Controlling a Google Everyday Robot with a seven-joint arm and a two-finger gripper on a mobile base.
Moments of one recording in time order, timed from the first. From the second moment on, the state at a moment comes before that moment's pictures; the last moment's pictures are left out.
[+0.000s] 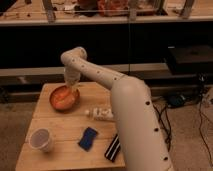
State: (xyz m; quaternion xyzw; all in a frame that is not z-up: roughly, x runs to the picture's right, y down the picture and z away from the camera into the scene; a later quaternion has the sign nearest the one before) arm -0.220 -0.027 0.884 -0.21 -0.23 -0.26 0.91
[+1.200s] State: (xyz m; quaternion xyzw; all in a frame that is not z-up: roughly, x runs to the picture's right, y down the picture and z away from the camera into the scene) arm -0.223 -0.026 0.886 -0.21 -0.23 -0.27 0.91
